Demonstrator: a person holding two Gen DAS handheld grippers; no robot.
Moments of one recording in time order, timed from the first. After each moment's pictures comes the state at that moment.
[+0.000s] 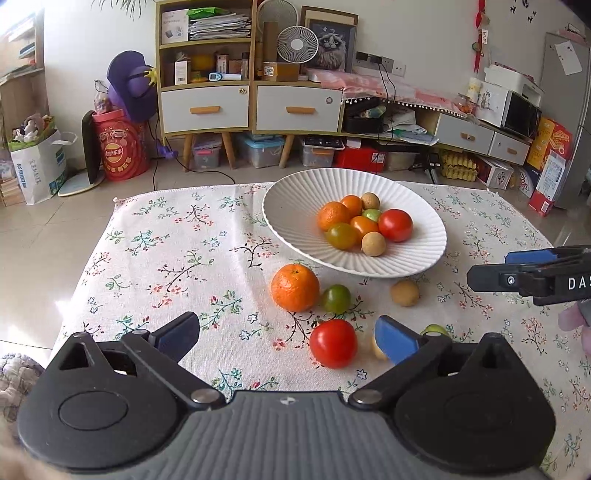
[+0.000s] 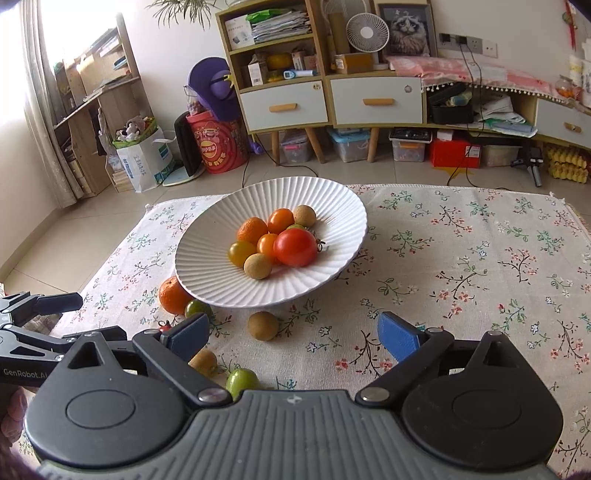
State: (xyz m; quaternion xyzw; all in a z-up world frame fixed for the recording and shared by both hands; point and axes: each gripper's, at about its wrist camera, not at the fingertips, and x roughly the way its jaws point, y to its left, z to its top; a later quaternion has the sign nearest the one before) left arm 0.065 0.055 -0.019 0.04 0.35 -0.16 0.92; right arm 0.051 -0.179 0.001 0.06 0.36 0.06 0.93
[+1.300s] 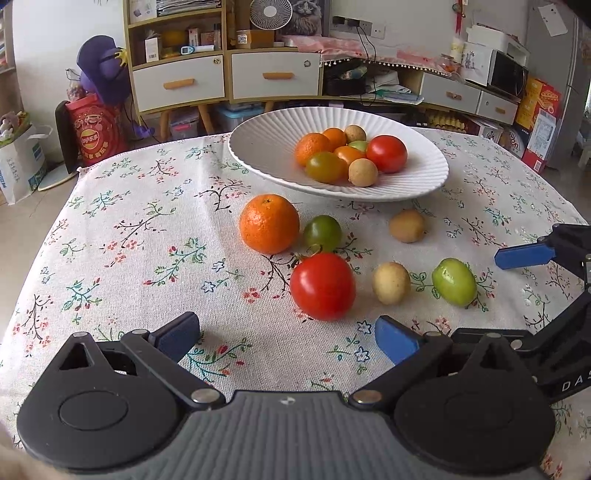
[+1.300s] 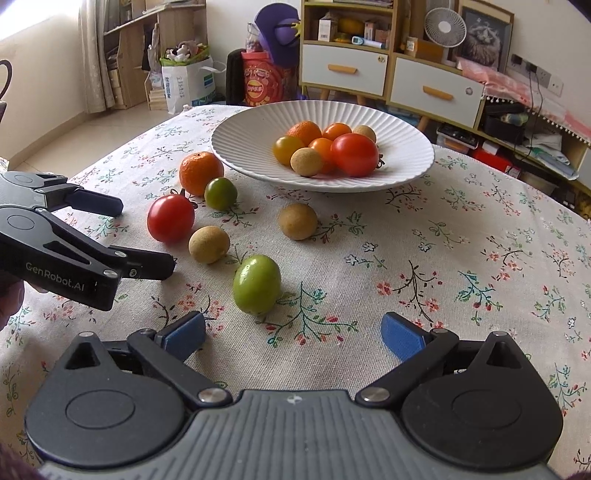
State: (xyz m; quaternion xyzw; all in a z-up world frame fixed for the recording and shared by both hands) left arm 0.064 0.039 -0.062 0.08 0.37 -0.19 0.91; right arm 0.022 -0.149 -0.045 -0.06 0.39 0.12 0.91
